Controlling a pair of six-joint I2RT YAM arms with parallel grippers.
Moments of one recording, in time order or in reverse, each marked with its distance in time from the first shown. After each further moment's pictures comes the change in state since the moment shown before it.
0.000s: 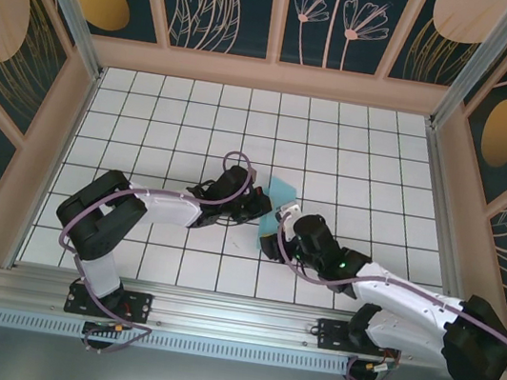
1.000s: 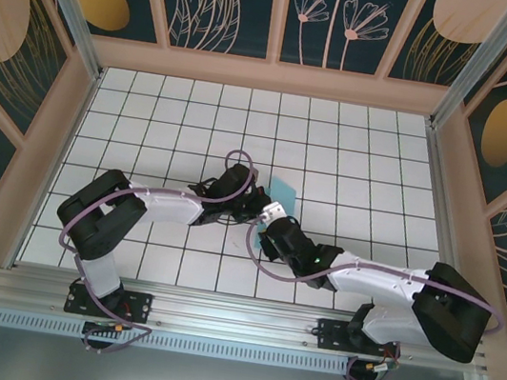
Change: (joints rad) left arm 0.000 0.005 0.039 -0.065 0.008 0.024; right arm 0.114 0.226 0.080 0.031 0.295 -0.068
